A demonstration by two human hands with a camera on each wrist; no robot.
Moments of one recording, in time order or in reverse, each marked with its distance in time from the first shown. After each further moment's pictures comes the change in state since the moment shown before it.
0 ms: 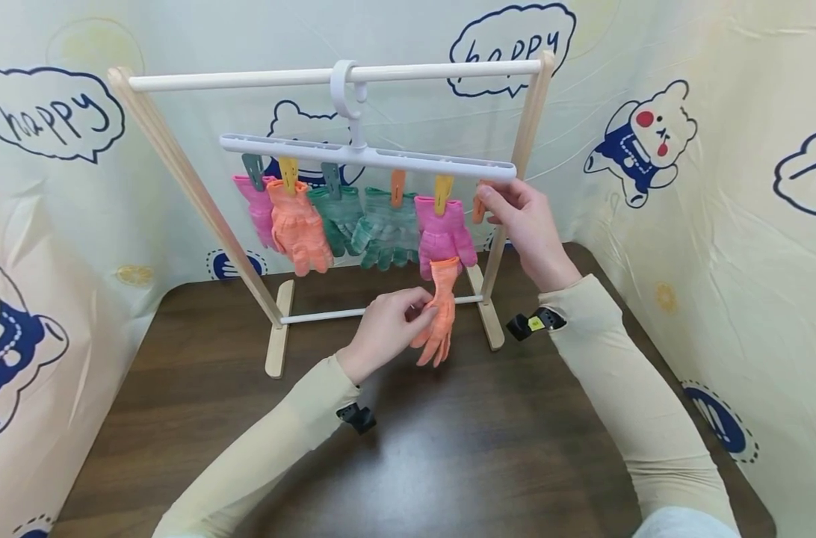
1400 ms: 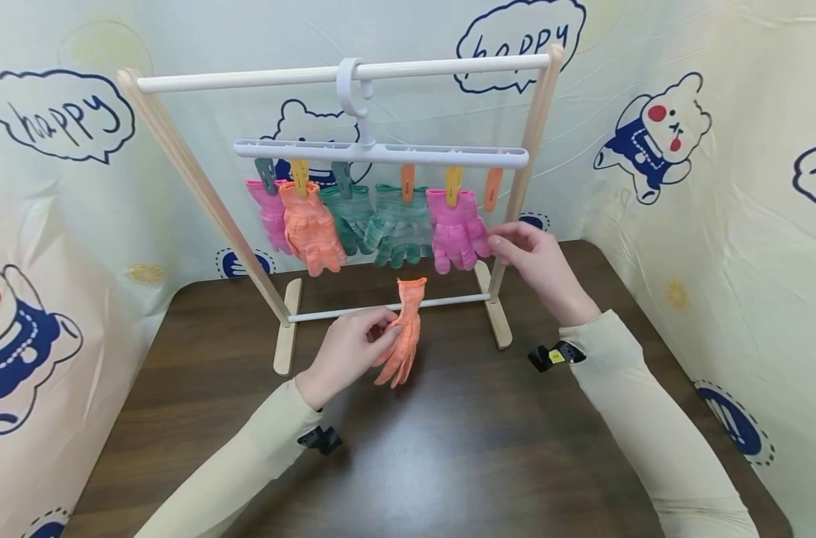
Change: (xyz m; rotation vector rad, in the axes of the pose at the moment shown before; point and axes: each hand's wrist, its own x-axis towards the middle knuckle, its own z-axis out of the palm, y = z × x) left_hand -0.051 -0.023 -0.033 0.052 0.031 -0.023; right_hand -0.031 0.036 -0.015 -0.168 -0.119 0.099
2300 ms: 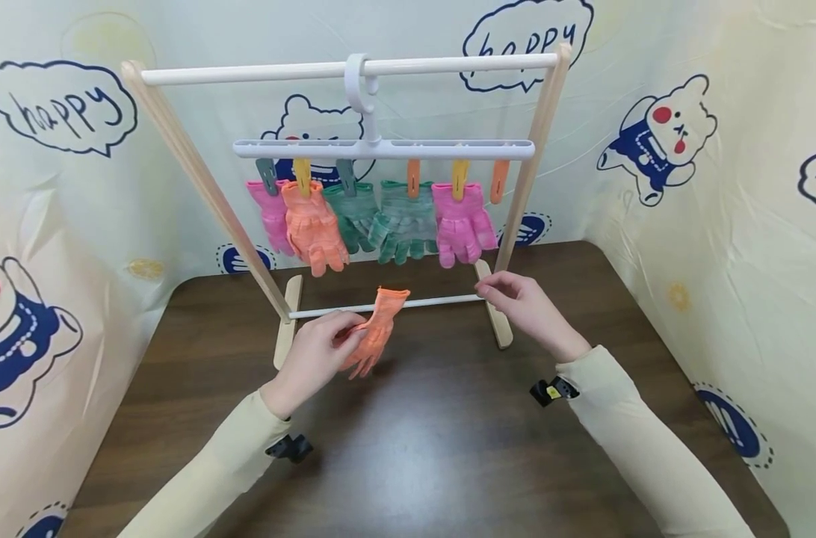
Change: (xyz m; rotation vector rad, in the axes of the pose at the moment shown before) left_hand -0.029 -0.027 -0.024 0.038 0.068 -0.049; right_hand -0.028 0.043 0.016 -0.254 -0.192 0.112
